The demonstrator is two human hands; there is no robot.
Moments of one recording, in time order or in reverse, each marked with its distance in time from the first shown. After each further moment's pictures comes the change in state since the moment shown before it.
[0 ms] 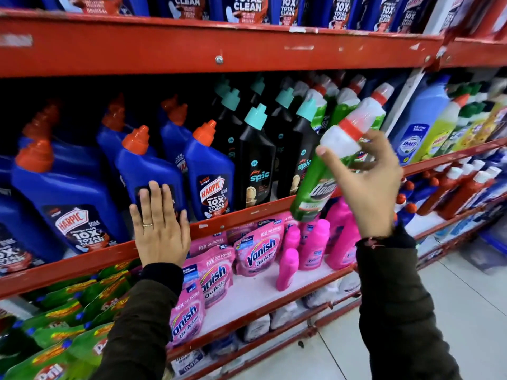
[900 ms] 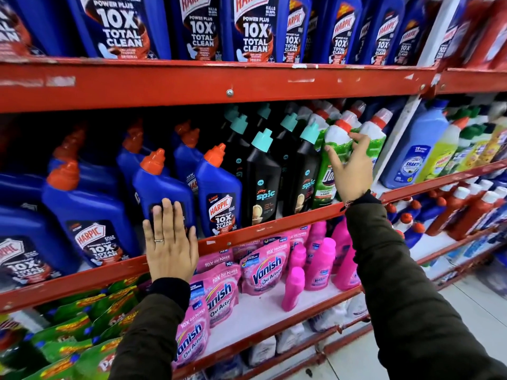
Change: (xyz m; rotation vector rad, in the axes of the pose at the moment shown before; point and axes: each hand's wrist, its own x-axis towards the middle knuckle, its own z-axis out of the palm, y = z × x) left_hand -0.002 -0.002 0.003 -0.009 0.010 0.016; right_hand 0.076 0.076 0.058 -0.211 -0.046 -0.059
